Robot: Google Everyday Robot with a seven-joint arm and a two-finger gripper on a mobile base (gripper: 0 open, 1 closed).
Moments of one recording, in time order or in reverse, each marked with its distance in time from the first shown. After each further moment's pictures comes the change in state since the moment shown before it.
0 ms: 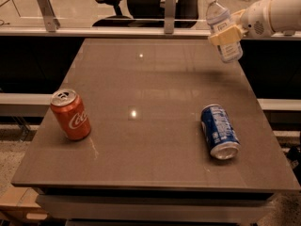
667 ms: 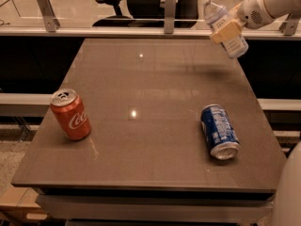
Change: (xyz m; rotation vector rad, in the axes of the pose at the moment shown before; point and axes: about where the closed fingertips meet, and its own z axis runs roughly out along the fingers) arm 0.000 -0.011 0.001 -0.002 0.189 -0.052
